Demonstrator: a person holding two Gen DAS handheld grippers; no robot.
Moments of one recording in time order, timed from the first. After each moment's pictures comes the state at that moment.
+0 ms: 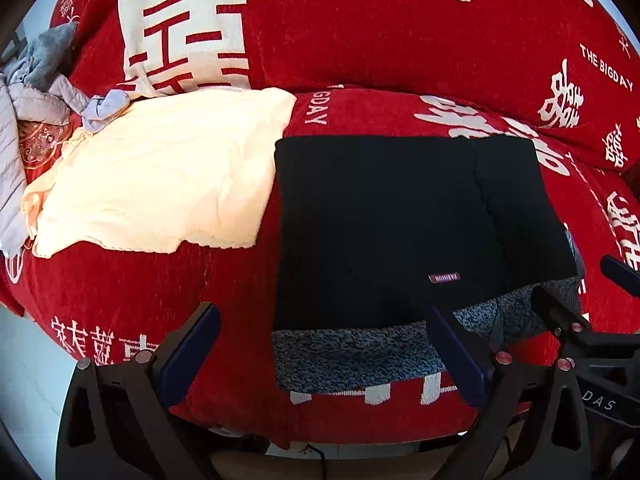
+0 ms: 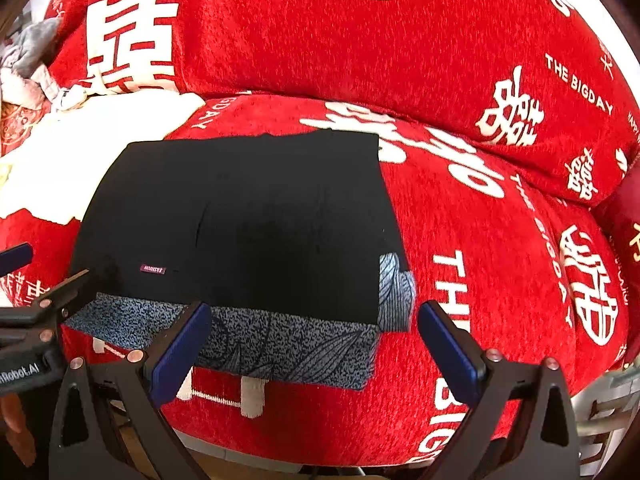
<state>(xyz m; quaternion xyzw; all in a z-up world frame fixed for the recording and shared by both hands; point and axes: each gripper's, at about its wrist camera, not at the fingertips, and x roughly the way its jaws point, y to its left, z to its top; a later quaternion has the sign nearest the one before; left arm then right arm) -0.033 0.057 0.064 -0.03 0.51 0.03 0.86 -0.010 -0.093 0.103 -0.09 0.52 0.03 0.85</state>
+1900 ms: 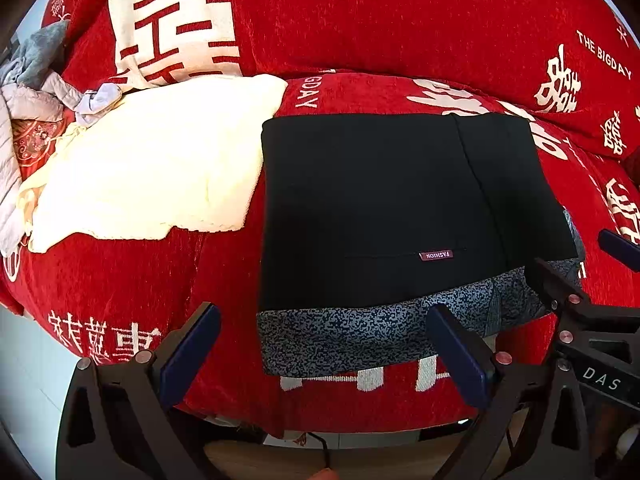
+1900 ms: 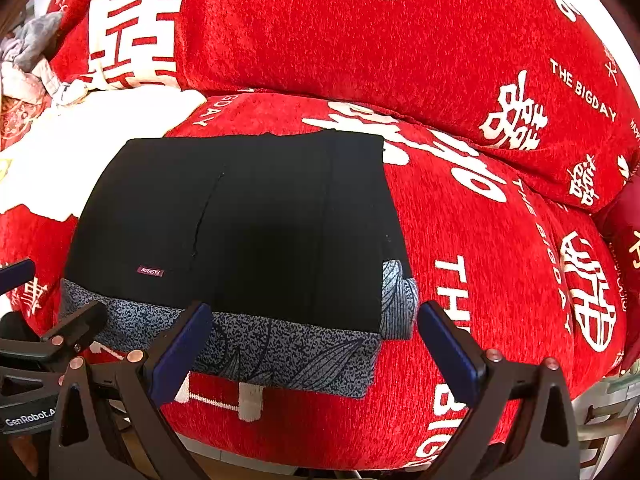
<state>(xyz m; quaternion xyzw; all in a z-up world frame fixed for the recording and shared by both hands) -0.035 0.053 0.059 -0.02 0.53 0.02 0.85 -0.004 -0.091 0.103 -0.11 0.52 0.04 0.85</state>
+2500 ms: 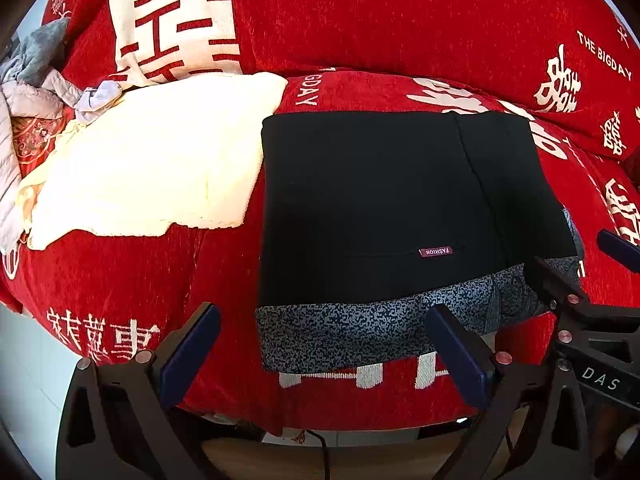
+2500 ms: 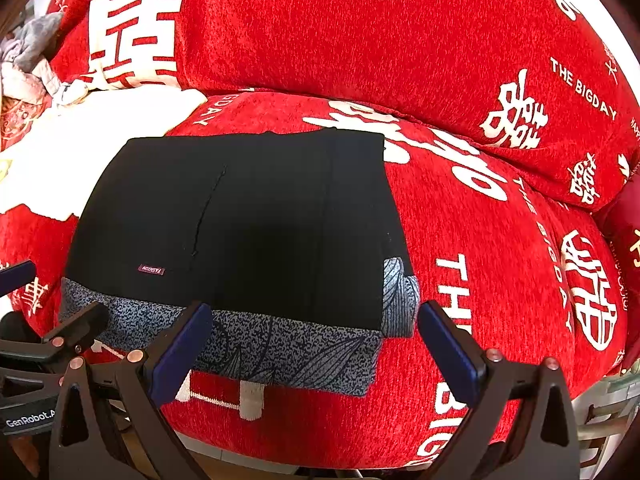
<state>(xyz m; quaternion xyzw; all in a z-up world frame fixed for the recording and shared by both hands) -0.036 0.054 0.058 -0.02 0.53 0.02 0.85 -0.005 -0.090 0.102 -0.11 0.52 0.04 0.85</state>
